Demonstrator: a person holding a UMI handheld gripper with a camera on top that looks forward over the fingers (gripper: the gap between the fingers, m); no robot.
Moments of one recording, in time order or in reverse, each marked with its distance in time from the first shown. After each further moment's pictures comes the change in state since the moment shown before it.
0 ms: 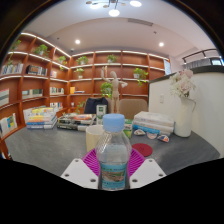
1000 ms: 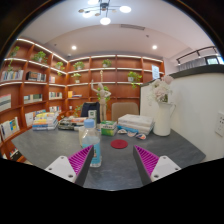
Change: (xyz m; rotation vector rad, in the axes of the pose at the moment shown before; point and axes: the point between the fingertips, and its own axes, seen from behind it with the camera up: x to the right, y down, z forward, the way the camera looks) arm 0.073 -0.016 -0.132 0.022 0.022 0.022
